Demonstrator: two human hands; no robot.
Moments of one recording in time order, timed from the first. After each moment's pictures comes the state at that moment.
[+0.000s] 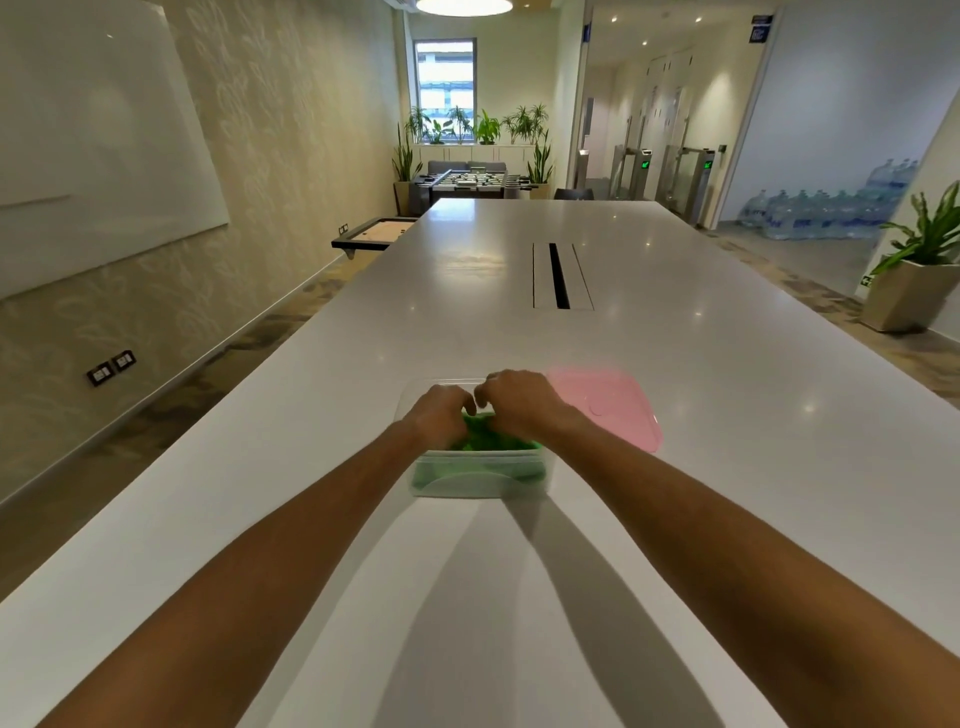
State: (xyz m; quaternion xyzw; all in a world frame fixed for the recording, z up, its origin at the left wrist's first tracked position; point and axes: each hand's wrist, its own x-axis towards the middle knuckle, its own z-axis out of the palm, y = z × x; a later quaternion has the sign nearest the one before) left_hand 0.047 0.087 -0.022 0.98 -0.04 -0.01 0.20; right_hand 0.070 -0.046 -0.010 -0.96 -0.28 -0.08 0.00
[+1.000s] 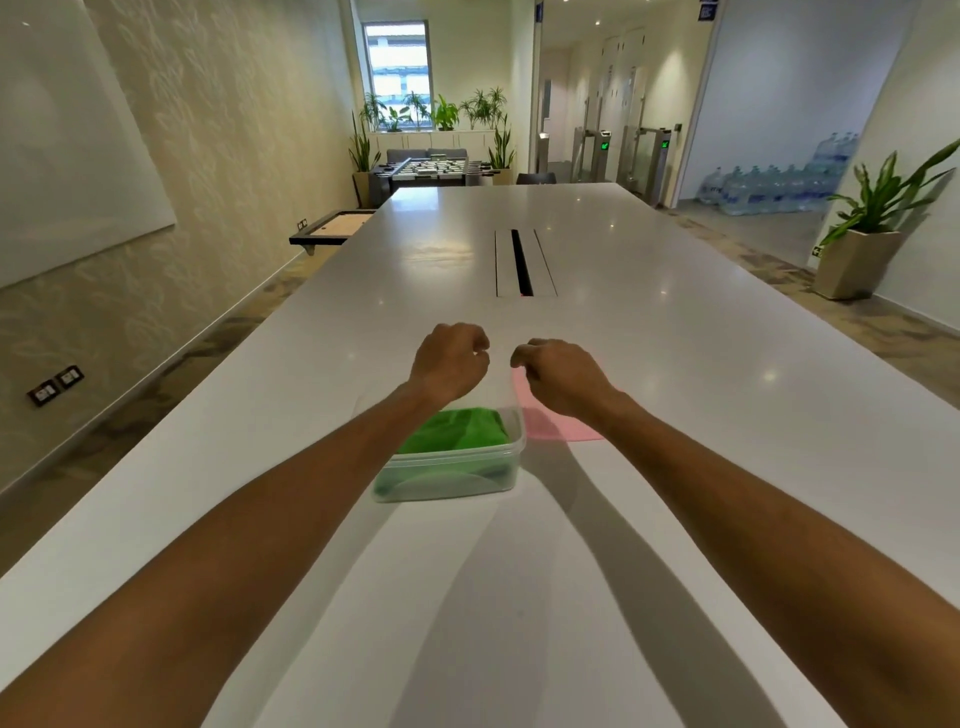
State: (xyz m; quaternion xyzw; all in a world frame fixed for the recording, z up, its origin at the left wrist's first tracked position) left_hand 0.079 0.031 0.019 0.95 -0.10 0.18 0.26; right_hand 0.081 -0.137 -0.001 -0.95 -0.24 -0.17 0.11
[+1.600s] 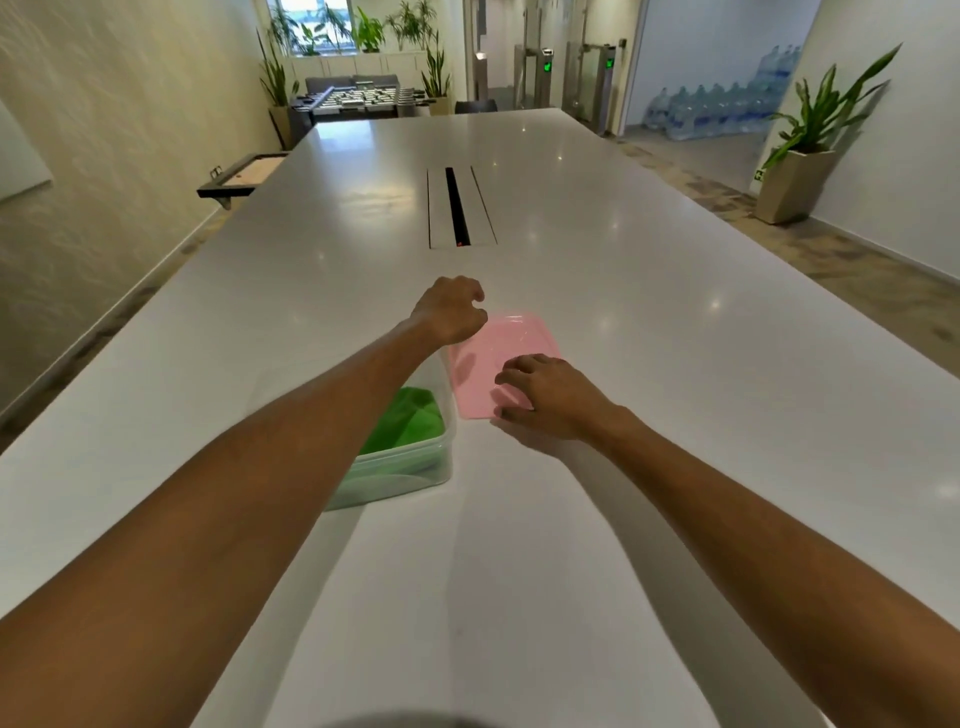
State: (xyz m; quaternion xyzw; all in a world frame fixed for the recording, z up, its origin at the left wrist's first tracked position) left_hand 0.180 -0.054 -0.010 0.97 -0.16 0.05 0.18; right_hand 0.083 -0.212 -0.071 -0.97 -0.22 -0.04 0.07
